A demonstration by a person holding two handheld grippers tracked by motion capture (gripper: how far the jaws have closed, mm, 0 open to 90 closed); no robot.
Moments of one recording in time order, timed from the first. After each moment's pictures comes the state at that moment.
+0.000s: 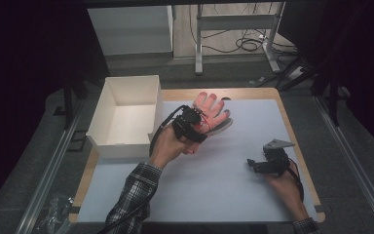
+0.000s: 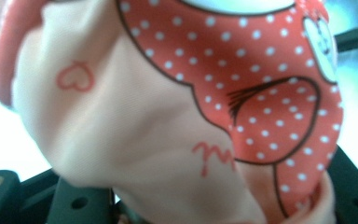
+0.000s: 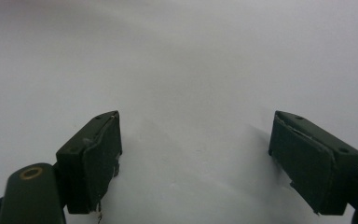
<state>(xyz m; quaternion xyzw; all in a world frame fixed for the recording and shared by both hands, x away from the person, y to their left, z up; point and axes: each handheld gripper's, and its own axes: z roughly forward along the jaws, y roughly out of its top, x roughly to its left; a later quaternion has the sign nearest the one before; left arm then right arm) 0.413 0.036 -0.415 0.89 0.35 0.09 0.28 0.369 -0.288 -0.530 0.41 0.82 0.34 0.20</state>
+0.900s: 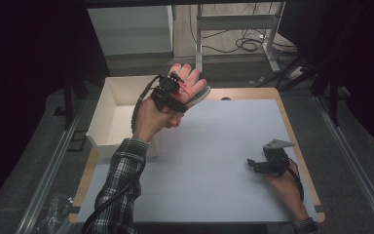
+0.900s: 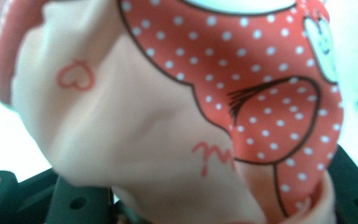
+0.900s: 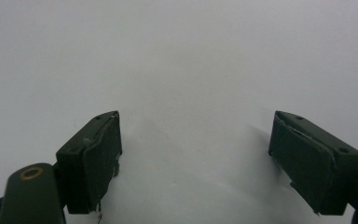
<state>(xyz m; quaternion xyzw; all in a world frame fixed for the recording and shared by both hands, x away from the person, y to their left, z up) 0.451 0.097 -0.347 0.85 0.44 0.13 0.27 0.370 -0.288 -0.530 0.41 0.82 0.34 0.20</state>
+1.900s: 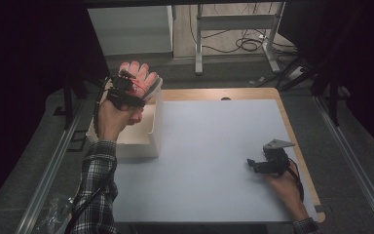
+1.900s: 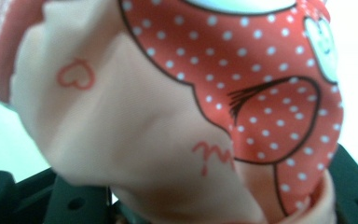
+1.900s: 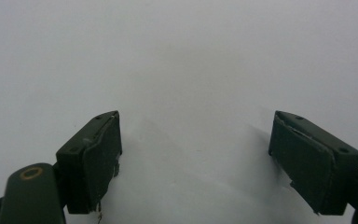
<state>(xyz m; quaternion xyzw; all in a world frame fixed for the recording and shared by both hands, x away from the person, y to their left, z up) 0.449 0.218 -0.366 0.77 0.57 0.16 0.25 0.370 -0.289 -0.530 0.41 0.82 0.34 0.20</state>
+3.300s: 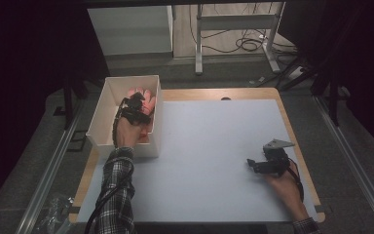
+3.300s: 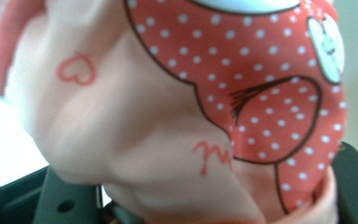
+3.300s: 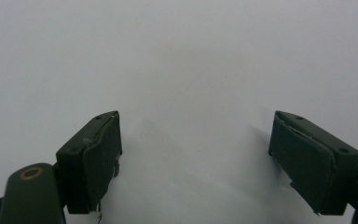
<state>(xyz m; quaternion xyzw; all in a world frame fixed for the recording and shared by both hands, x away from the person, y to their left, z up) 0.499 0.207 -0.488 0.76 0.62 0.14 0.16 0.370 -0.289 -0.530 0.41 0.82 0.34 0.20</state>
